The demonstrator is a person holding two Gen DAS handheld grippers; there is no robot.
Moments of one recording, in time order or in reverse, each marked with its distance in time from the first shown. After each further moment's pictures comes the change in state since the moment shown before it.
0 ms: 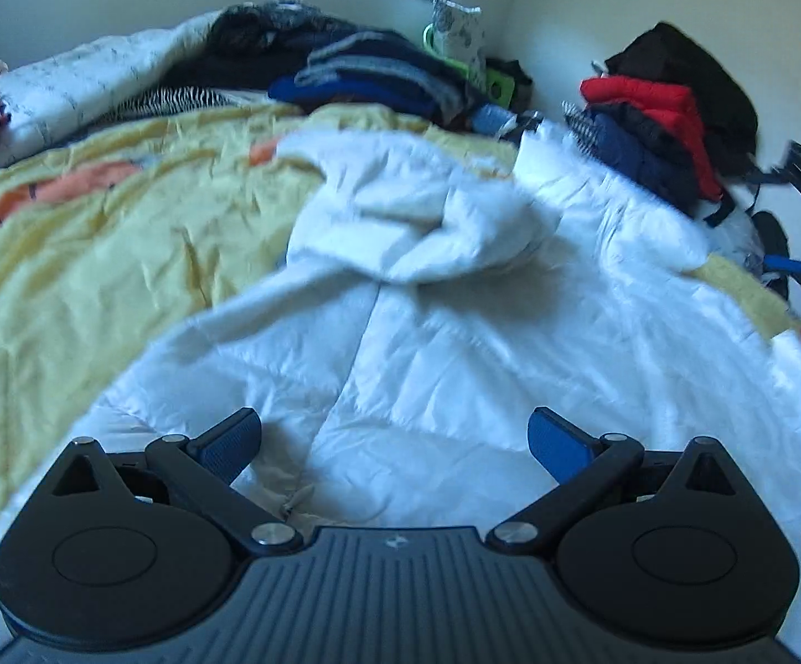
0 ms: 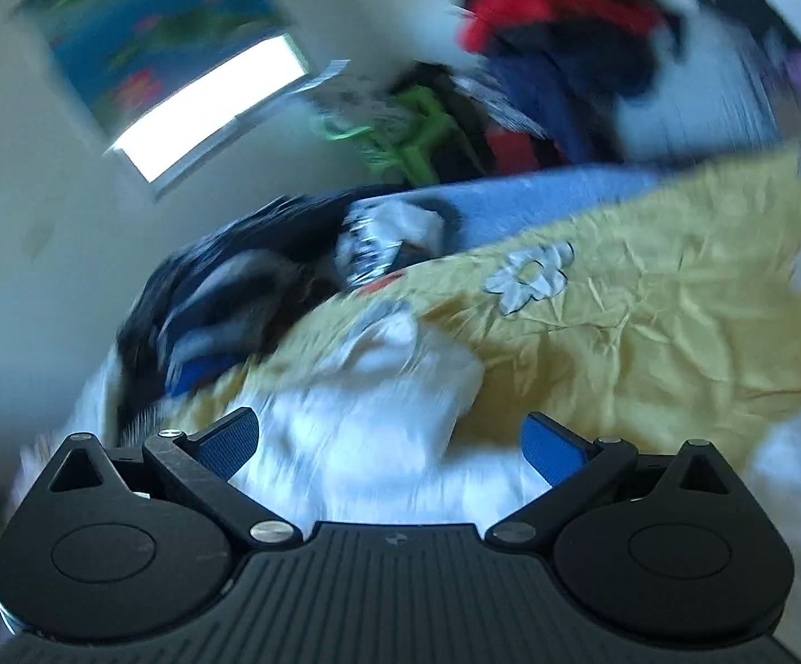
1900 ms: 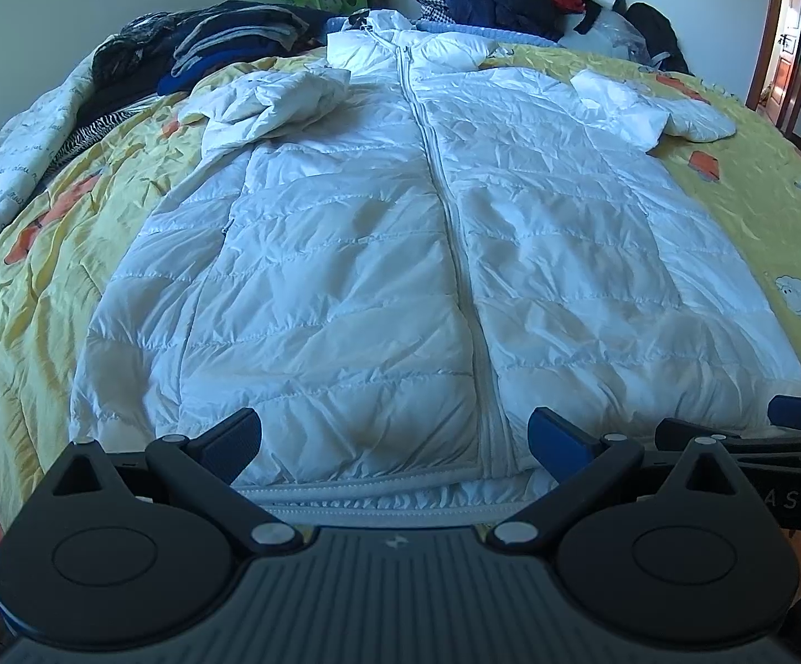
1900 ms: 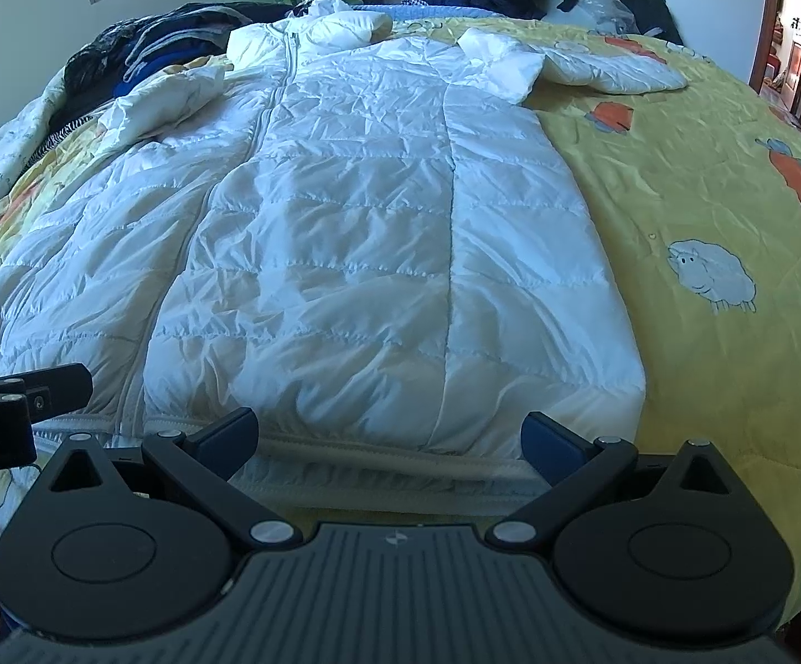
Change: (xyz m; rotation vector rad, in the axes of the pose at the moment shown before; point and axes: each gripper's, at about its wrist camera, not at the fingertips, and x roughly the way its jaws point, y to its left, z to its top) left arm -0.202 -0.068 -0.118 0.418 0.201 -0.025; right arm -0.320 0.061 -0.442 -0.346 0.154 -0.451
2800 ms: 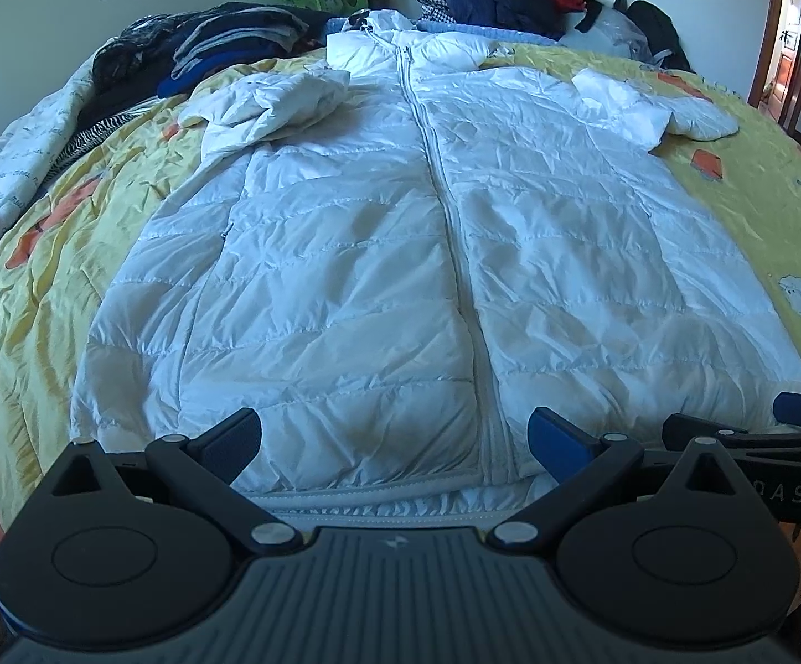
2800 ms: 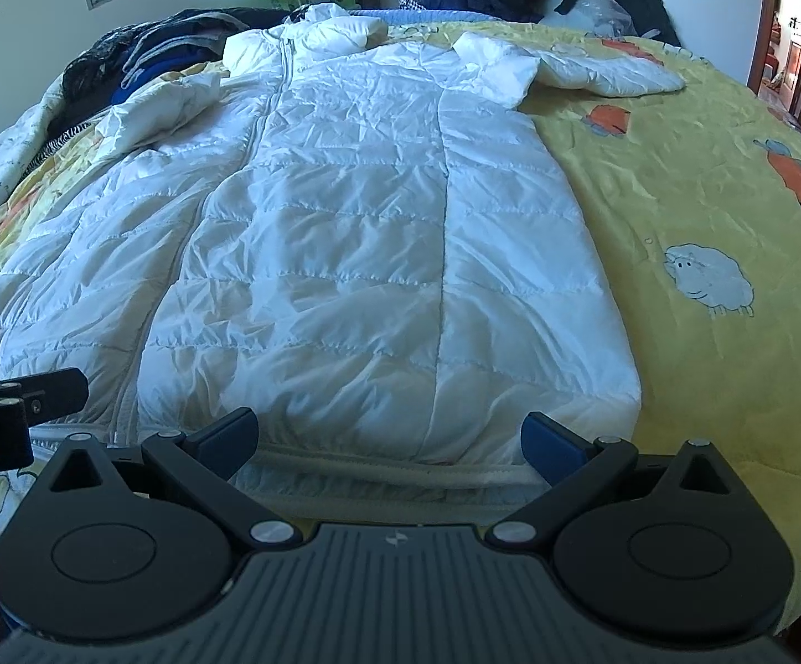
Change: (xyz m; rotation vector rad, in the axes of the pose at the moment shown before) left arm 0.001 -0.002 0.002 0.006 -0.001 0.003; right arm 0.001 -0.005 0.003 0.009 -0.010 0.002
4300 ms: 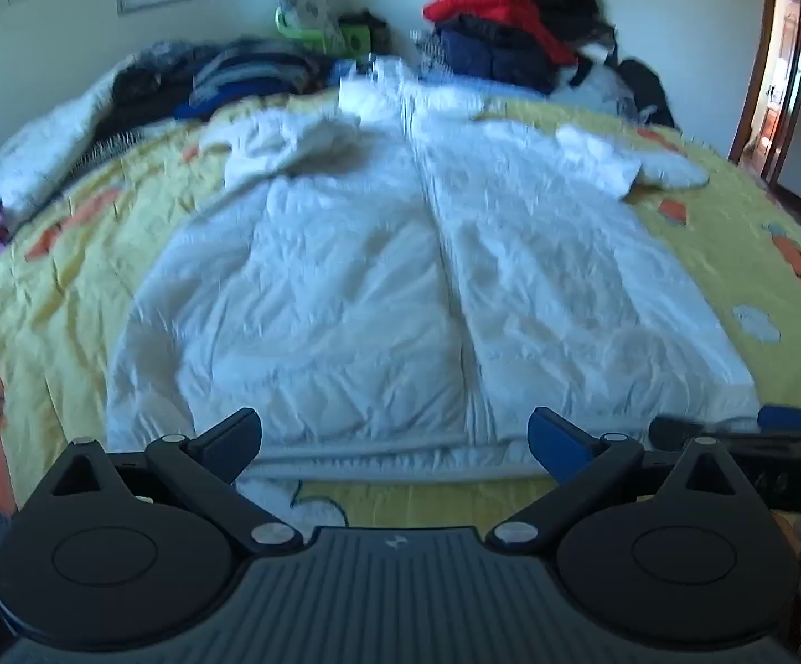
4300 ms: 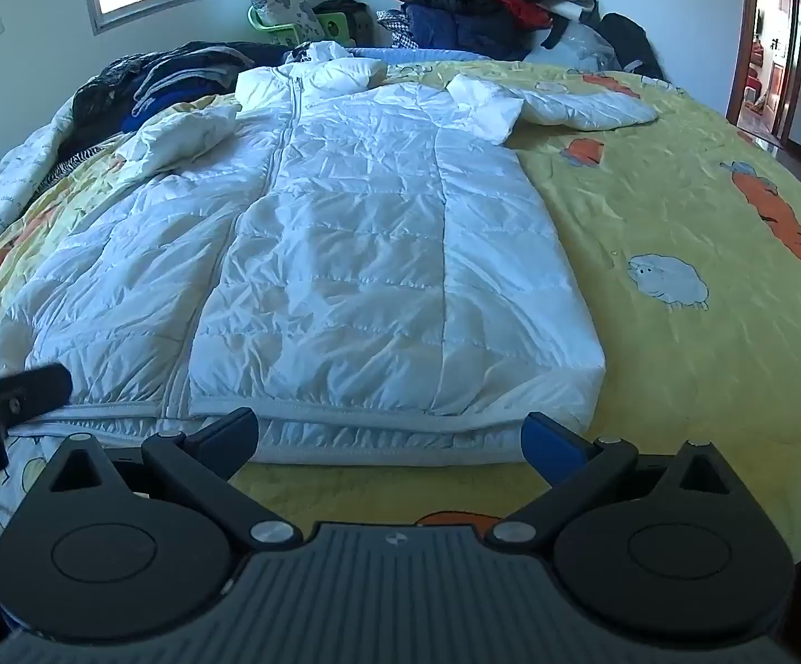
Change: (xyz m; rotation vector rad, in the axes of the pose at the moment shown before) left arm -0.060 0.012 -0.042 -0.054 -0.158 -0.010; right arm -0.052 0.016 -0.024 -0.014 -0.100 -0.033
